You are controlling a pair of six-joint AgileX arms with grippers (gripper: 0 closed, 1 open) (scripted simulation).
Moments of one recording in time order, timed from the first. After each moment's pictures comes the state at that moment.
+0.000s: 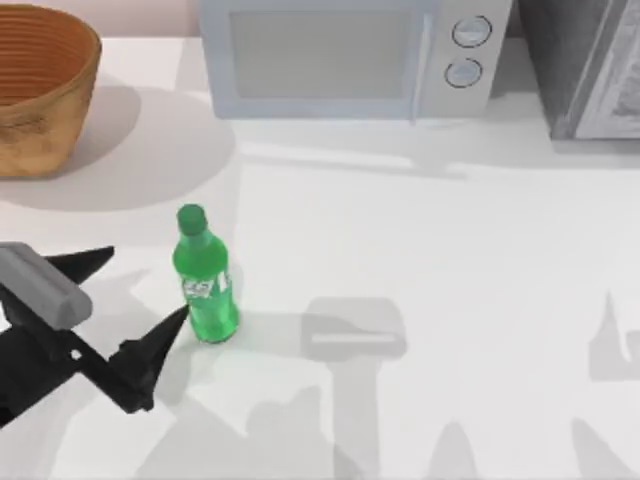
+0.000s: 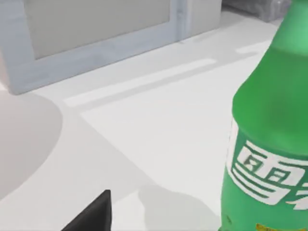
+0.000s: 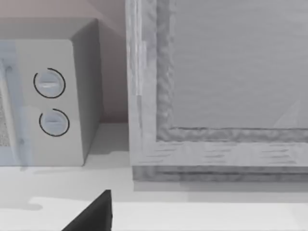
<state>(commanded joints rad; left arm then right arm) -0.07 1.56 0.06 1.25 0.64 0.17 0.00 0.00 0.00 0.00 0.00 0.00</state>
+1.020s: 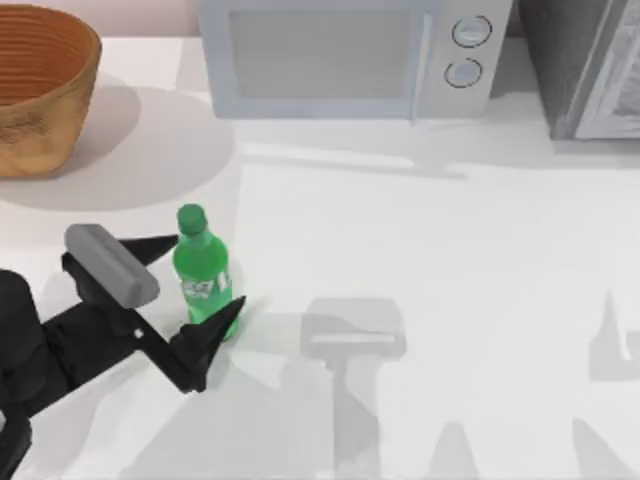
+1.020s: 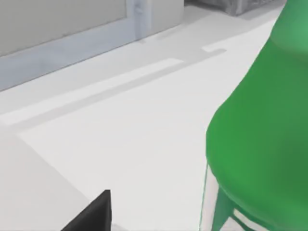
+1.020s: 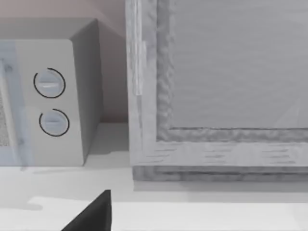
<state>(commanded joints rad) -0.22 1.88 0.21 1.42 0.59 0.15 0.00 0.00 0.00 0.00 0.00 0.00</state>
